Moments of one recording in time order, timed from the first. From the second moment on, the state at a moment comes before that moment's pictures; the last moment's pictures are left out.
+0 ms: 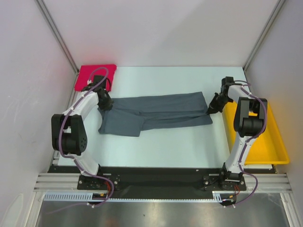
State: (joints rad) left arm -0.07 1.70 1.28 -0.67 -0.12 -0.58; right arm -0.09 2.03 1.46 -0.76 -0.27 0.49
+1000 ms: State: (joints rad) left arm -0.03 1.70 1.27 -0.66 -0.15 -0.51; right arm -0.09 1.98 1.49 -0.80 -0.24 0.40
